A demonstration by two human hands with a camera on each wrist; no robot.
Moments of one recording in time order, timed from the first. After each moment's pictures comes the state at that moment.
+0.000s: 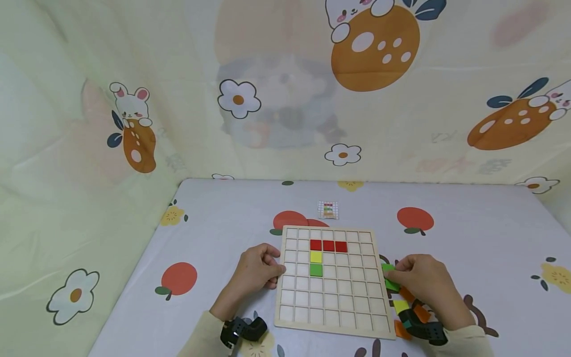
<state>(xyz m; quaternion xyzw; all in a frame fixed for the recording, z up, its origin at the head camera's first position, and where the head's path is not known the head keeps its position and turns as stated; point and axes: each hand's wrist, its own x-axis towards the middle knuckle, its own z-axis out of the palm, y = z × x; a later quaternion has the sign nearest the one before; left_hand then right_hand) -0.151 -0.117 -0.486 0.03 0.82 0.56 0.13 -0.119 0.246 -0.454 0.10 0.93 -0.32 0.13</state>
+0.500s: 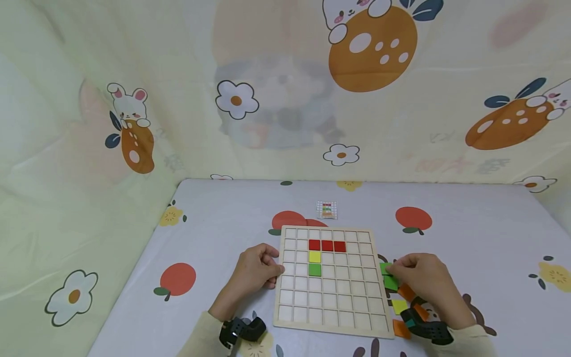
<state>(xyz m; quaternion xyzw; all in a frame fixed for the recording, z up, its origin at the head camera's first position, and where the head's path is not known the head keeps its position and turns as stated) -0.151 -0.117 -0.485 0.03 0.82 0.55 0.14 -0.119 0.252 -0.457 0.12 0.91 -0.38 0.12</state>
